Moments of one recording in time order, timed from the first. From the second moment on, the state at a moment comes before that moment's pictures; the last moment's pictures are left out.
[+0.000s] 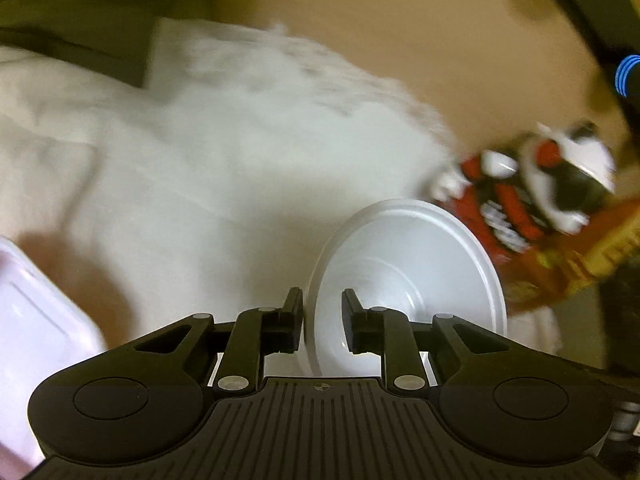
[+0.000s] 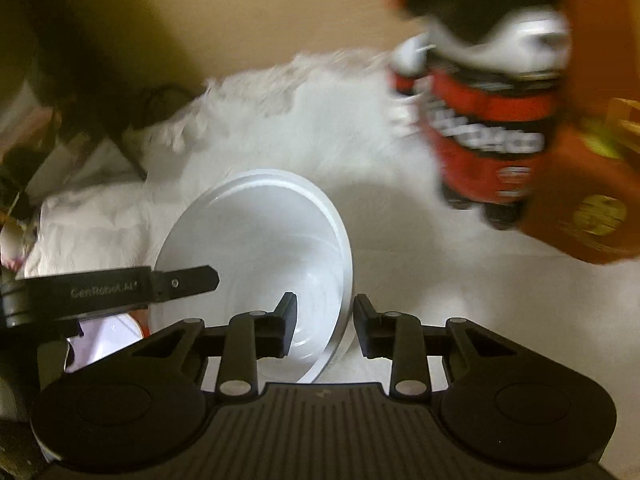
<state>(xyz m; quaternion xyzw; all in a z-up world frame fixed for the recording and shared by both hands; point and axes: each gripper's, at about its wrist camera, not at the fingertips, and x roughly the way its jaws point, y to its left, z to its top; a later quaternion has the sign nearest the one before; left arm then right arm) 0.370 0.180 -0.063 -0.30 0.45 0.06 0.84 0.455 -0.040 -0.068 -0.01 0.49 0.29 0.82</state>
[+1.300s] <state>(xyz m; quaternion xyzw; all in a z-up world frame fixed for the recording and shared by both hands) 0.400 0.038 -0.091 -0.21 0.53 -0.01 0.82 0.469 -0.181 -0.113 0.02 0.49 0.21 0.84</state>
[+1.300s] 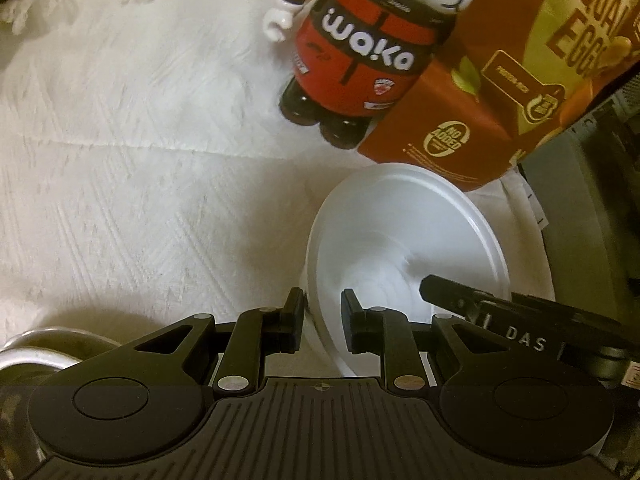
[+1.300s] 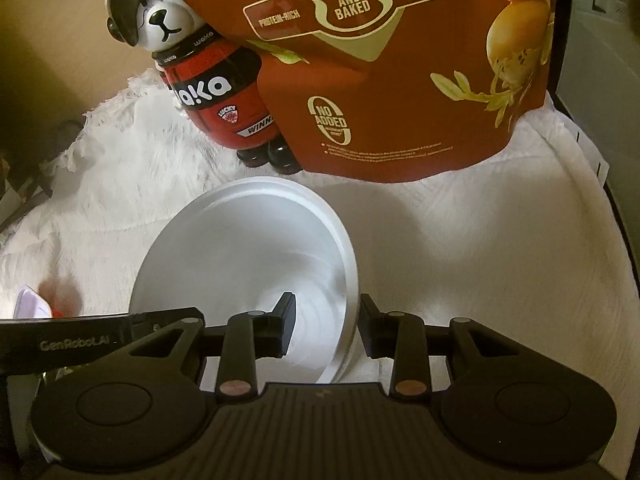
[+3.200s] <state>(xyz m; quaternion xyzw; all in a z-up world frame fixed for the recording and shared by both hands) 0.272 0.015 -0.039 -0.16 0.56 -0.13 0.80 0.307 -0.214 -0.048 0.02 0.46 0.18 0.87</state>
